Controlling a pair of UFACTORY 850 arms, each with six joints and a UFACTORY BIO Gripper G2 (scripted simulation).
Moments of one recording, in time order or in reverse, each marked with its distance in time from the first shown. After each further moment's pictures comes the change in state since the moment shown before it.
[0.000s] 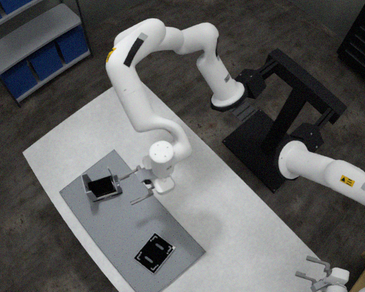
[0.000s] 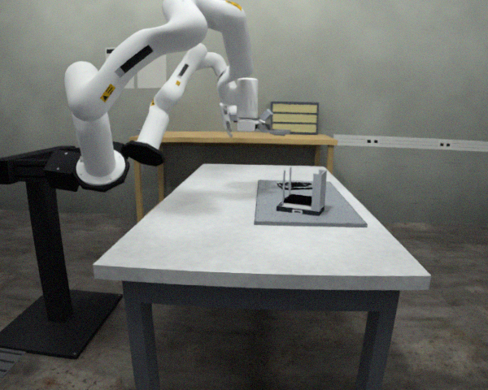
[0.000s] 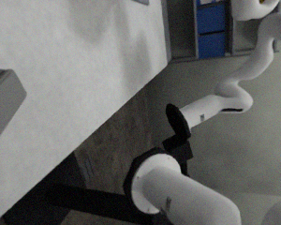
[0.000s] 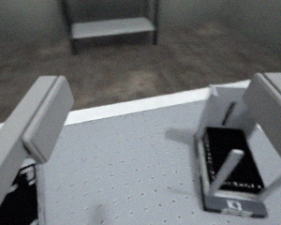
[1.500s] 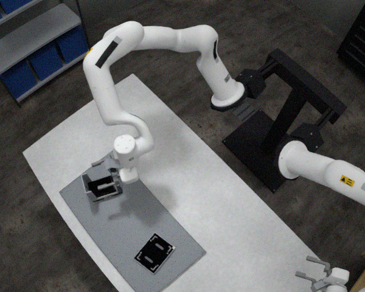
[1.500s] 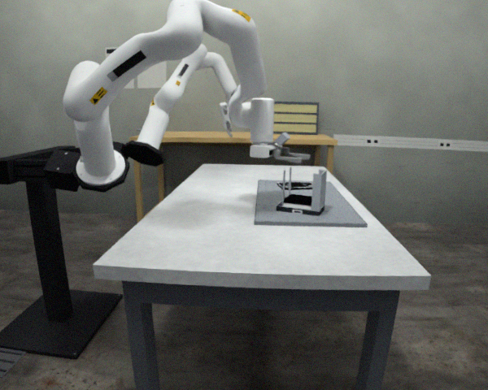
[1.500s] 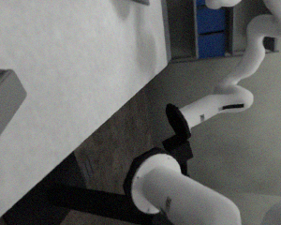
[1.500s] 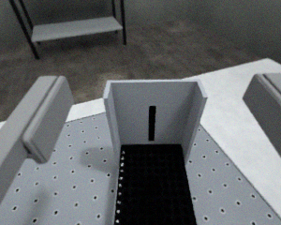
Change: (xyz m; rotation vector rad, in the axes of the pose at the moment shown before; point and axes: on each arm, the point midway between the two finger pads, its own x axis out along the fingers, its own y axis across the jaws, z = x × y) left arm 0.000 0.000 0.000 0.000 0.000 0.000; right arm 0.099 -0.142 -0.080 0.000 -0.010 -0.103
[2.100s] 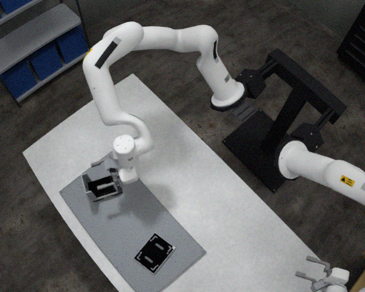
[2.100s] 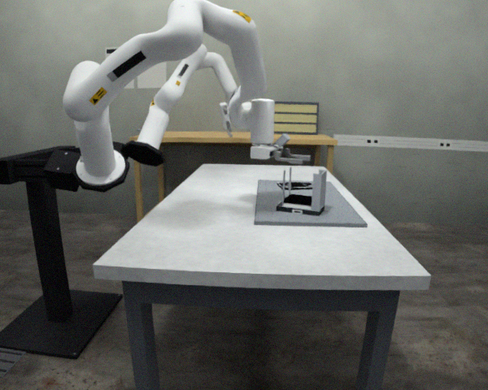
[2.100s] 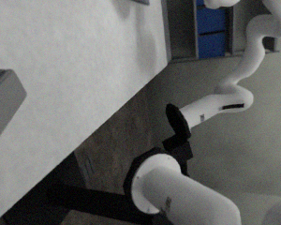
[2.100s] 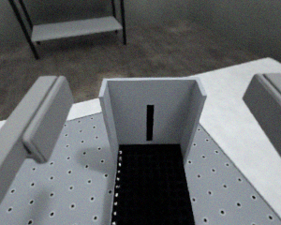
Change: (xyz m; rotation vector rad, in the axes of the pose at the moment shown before) left arm 0.000 0.000 0.000 0.000 0.000 0.000; right arm 0.003 -0.002 -0.004 0.001 0.000 0.001
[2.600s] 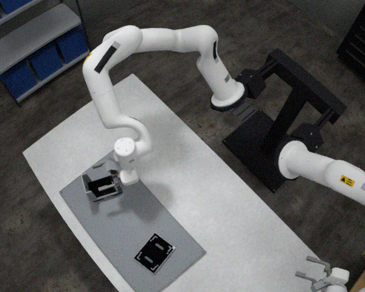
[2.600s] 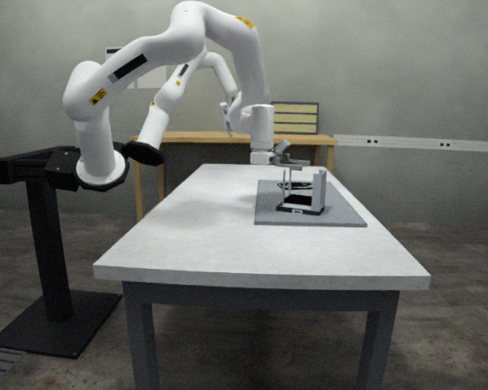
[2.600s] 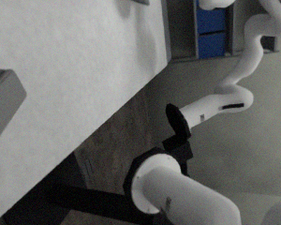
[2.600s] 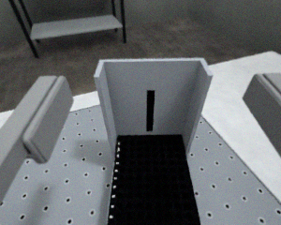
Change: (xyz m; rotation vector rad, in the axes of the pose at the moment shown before) left arm 0.000 0.000 0.000 0.000 0.000 0.000; right arm 0.000 0.000 -0.020 0.000 0.000 0.000
